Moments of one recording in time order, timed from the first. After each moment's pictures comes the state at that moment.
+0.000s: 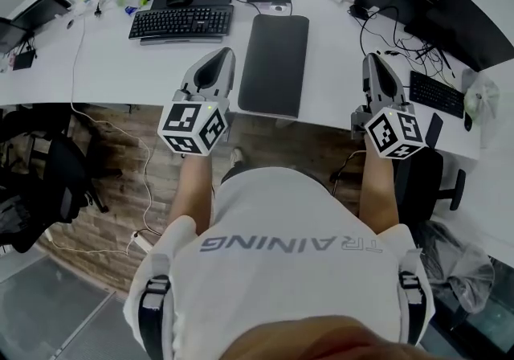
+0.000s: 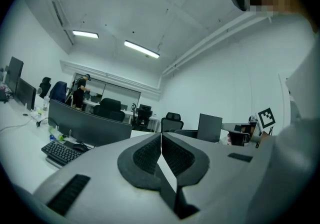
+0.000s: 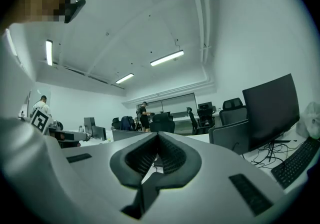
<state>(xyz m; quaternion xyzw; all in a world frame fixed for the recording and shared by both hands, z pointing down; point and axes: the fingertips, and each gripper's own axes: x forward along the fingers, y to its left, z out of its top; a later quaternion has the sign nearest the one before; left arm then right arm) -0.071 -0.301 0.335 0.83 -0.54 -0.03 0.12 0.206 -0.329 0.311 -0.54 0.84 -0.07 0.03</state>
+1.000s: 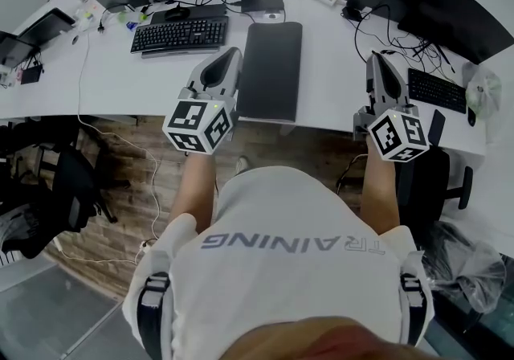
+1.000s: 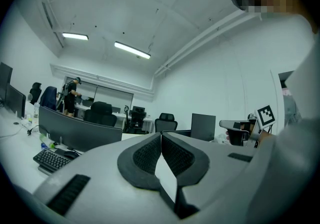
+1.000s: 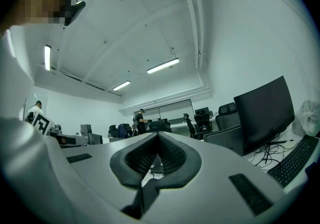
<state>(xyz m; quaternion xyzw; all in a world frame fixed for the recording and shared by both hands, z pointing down) -0.023 -0.303 0.313 0.86 -0.51 -0.01 0.09 0.245 -0.313 0.290 -0.55 0.83 -0.06 0.07</state>
